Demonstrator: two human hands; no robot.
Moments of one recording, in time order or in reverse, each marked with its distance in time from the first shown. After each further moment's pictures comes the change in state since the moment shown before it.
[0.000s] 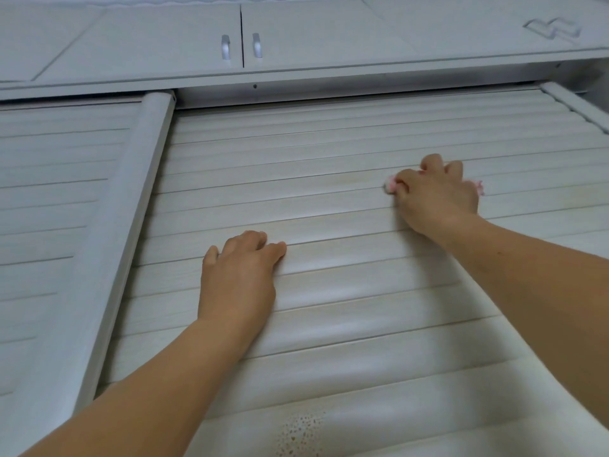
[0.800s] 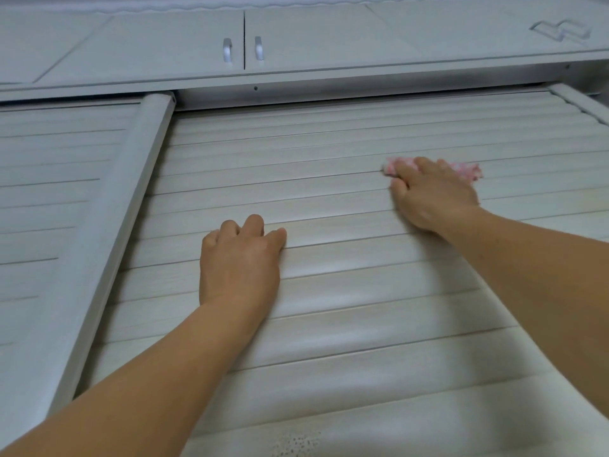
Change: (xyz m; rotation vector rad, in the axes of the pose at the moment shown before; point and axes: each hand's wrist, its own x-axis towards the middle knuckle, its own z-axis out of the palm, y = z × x) left_hand 0.025 0.003 0.016 0.144 0.247 0.053; right_hand 0.033 0.010 0.024 0.059 -0.053 -0.095
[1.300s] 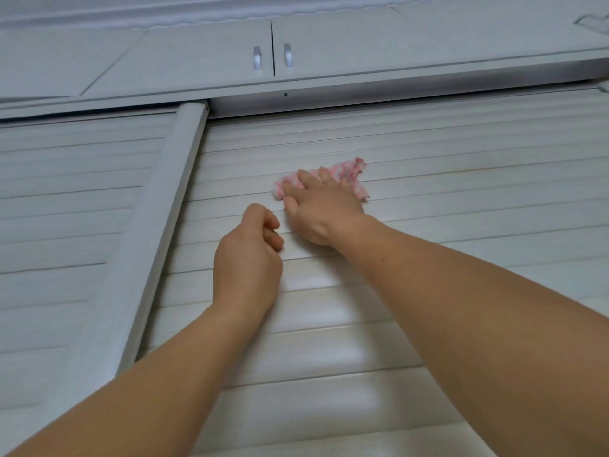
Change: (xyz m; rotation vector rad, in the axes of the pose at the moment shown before) left_hand 0.006 -0.023 -0.015 -0.644 0.080 -0.396; right_hand -0.009 -0.171 0.003 0.212 -0.101 -0.415
